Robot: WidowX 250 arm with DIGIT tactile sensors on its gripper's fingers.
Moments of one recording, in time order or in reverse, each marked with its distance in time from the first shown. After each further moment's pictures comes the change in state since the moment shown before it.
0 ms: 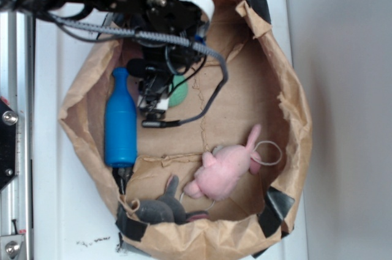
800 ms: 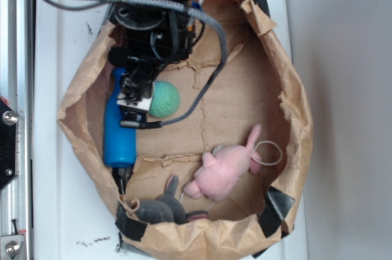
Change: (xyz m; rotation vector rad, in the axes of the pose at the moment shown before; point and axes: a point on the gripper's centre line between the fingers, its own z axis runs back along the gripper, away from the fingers) arm -0.001 -0.006 0.027 -0.159 -0.023 -0.036
